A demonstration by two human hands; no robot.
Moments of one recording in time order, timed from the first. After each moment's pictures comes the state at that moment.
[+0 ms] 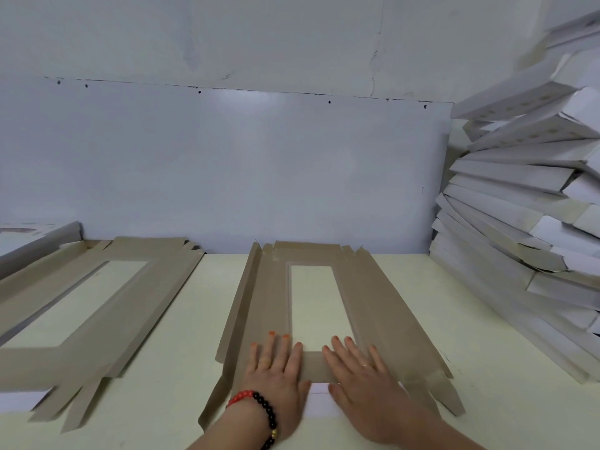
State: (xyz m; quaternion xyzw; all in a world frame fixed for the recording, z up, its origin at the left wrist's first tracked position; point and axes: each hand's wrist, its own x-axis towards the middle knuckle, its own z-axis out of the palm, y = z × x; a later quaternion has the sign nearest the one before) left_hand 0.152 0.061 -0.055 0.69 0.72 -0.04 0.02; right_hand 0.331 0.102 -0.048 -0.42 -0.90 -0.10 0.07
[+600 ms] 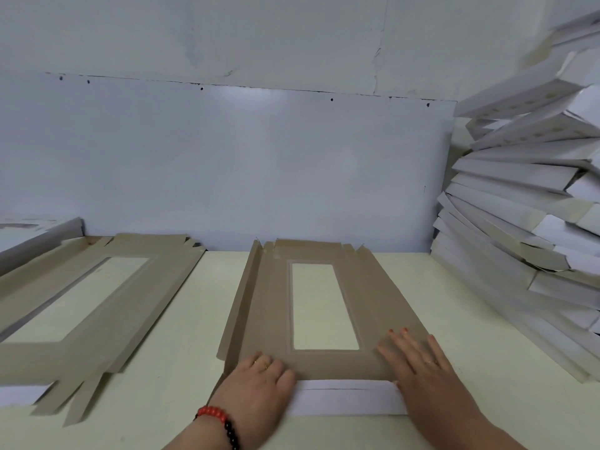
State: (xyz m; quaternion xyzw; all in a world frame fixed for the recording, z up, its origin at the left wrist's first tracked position) left_hand 0.131 0.017 -0.027 0.81 0.56 0.02 -0.16; right_hand 0.413 0.111 -0.043 -0.43 -0.86 -0.21 0.17
